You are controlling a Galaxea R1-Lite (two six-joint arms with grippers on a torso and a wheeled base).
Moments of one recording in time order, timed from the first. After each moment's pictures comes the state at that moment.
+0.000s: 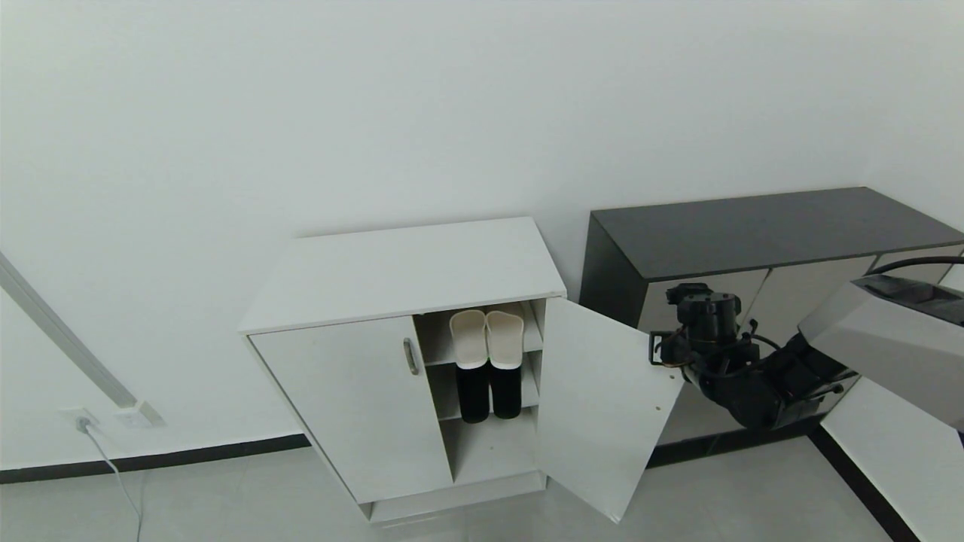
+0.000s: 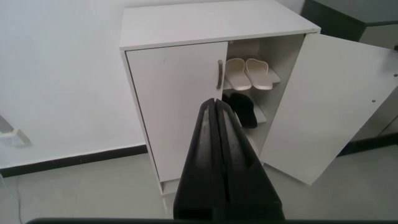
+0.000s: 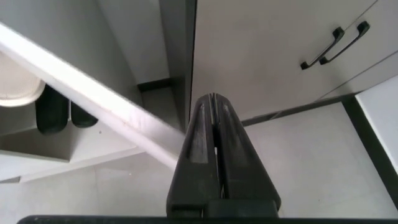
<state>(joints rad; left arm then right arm) 0.00 0.00 0.00 0.00 0.00 0.00 0.33 2.29 -1.10 -0.83 -0.39 0.13</state>
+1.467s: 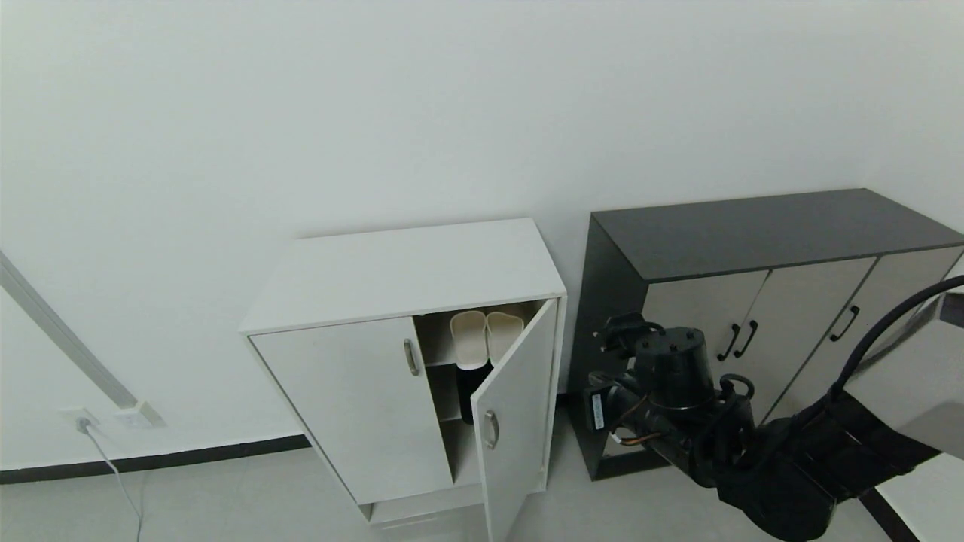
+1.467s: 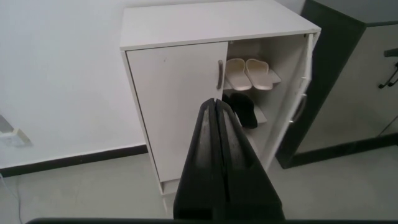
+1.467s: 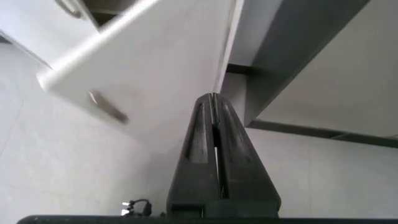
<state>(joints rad) 0.00 0.00 0.00 0.00 0.00 0.00 0.71 2.03 -0.79 -0.86 -0.33 0.13</state>
